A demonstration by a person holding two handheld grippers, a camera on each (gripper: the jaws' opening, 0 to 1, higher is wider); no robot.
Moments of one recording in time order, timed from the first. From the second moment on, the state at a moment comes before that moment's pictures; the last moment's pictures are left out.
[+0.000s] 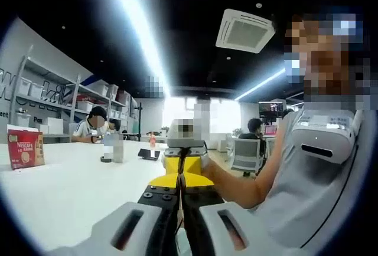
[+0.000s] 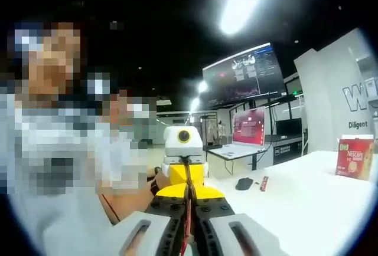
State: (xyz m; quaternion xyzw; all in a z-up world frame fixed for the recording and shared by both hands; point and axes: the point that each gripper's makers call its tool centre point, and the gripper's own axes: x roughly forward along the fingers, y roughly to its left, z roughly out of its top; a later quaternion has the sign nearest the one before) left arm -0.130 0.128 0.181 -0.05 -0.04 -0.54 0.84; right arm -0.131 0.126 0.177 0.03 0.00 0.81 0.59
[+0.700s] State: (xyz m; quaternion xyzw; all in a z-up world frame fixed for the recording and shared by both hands) left arm -0.136 0.127 0.181 -0.04 -0.04 -0.55 0.83; right arm -0.141 0.125 0.176 0.03 0.02 0.82 0.57
